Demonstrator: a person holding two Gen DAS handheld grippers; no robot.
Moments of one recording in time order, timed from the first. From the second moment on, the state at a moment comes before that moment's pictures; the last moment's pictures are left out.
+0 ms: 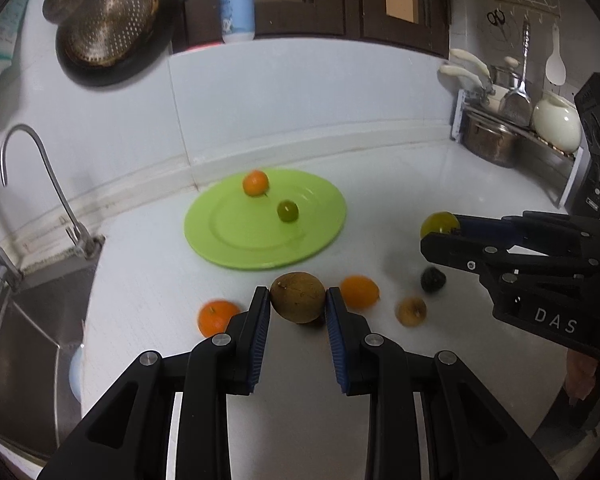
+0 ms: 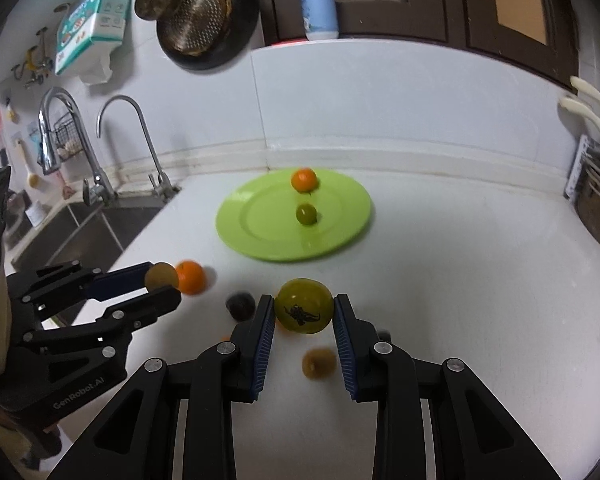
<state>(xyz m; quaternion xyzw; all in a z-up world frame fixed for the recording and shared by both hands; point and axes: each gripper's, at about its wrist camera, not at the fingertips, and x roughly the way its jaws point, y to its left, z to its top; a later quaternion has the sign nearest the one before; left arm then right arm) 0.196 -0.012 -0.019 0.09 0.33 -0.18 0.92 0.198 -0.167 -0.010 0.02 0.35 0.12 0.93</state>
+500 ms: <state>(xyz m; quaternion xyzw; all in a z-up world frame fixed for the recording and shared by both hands) 0.248 -0.001 0.010 0.09 0.29 -0.16 0.94 0.264 -0.155 0.019 0.03 0.32 0.15 0.94</state>
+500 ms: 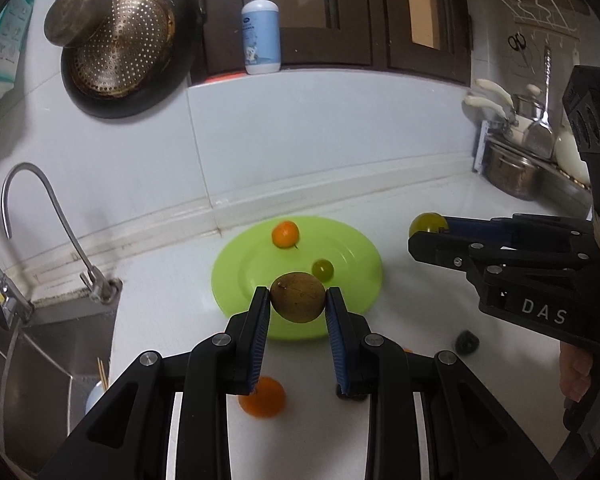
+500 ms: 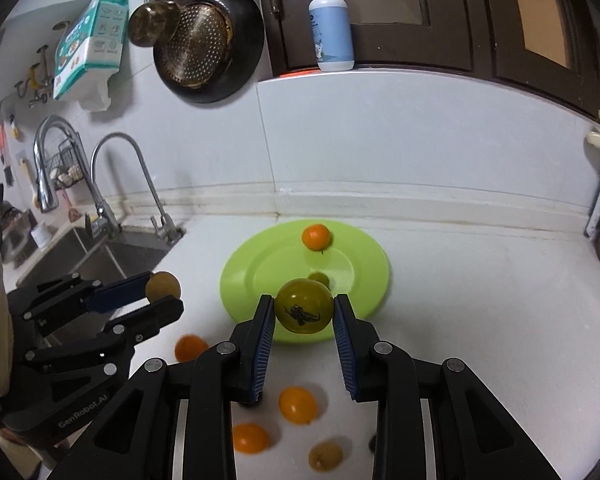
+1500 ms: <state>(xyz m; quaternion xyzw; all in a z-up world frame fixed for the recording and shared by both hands) 0.410 -0.007 -0.036 0.07 0.41 -0.18 0.89 0.423 -0.147 -0.025 0.06 0.42 0.15 0.89</state>
